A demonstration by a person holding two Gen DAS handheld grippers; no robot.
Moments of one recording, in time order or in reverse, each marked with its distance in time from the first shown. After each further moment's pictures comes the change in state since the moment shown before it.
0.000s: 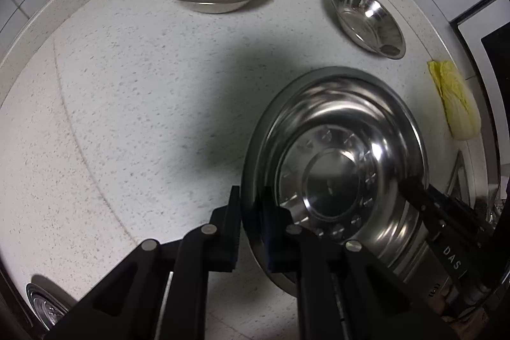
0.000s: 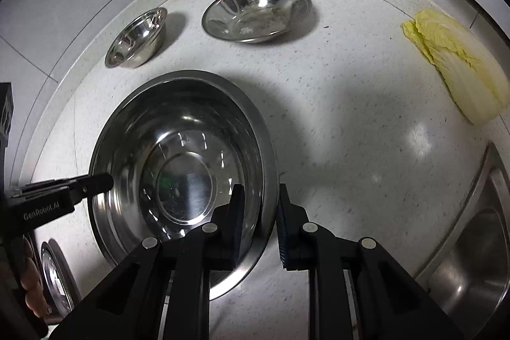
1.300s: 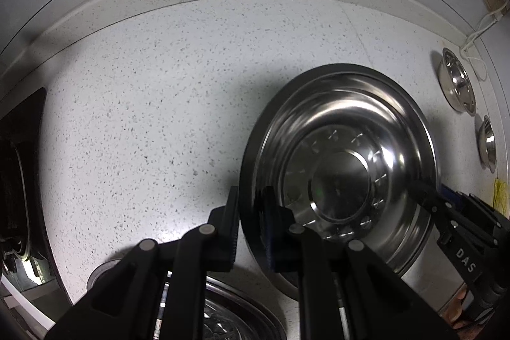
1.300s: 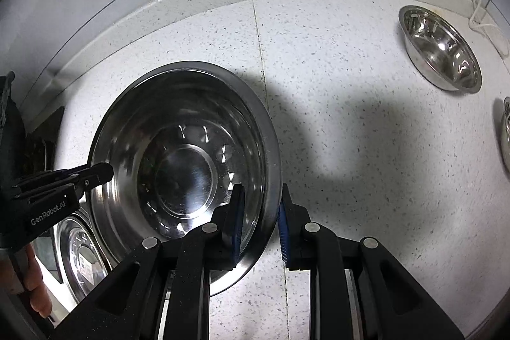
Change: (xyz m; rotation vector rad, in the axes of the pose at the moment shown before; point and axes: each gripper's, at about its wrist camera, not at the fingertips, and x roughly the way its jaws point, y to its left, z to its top) left arm -0.048 0.260 -0.086 -0.501 -0.121 0.186; right arm 0.064 0.294 -0.006 -0.494 0.133 0.177
